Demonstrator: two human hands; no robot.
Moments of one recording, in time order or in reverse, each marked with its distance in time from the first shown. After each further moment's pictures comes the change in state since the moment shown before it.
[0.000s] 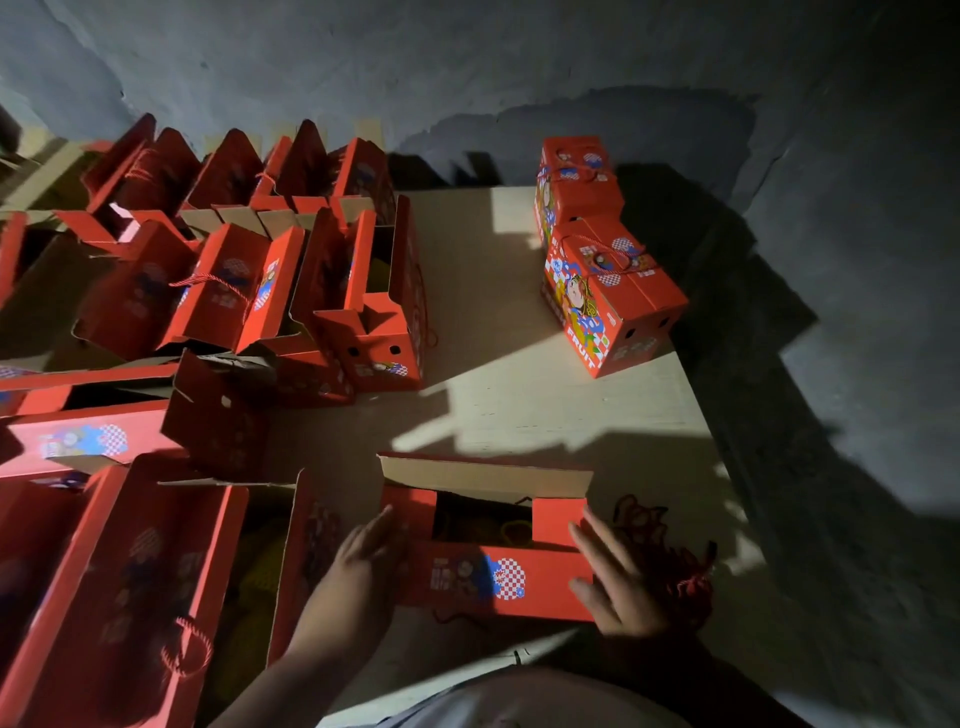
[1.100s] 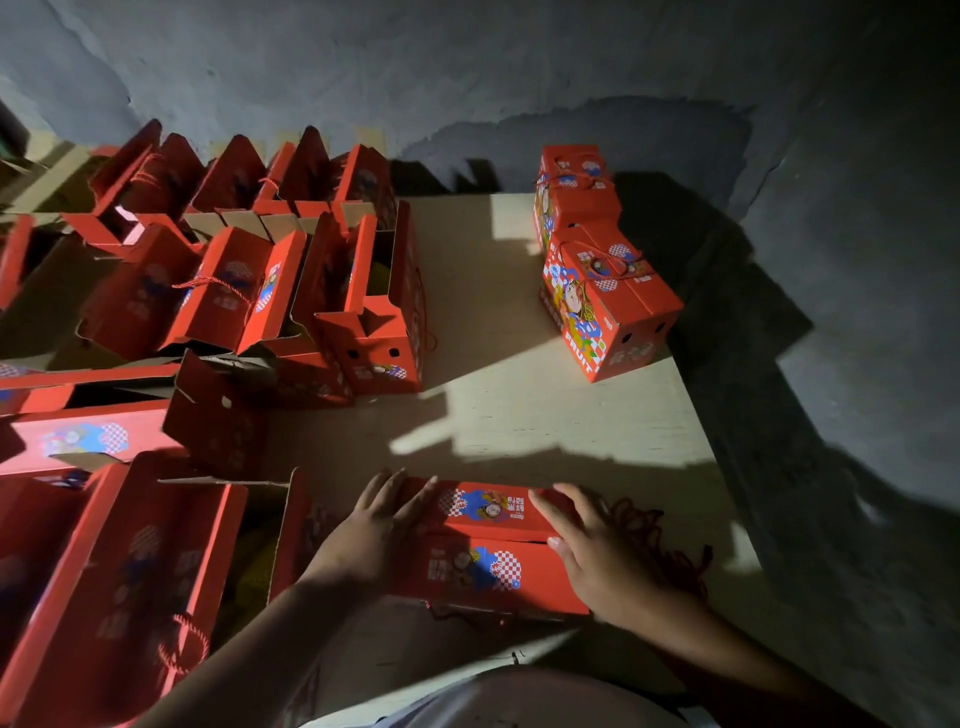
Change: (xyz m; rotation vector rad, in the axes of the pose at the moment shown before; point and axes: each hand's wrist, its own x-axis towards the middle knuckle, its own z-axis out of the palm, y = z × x) left_hand 0.059 -0.015 0.008 0.263 -0.256 0.117; right_hand 0.051 0.015 0.011 -0.218 0.007 -0.153
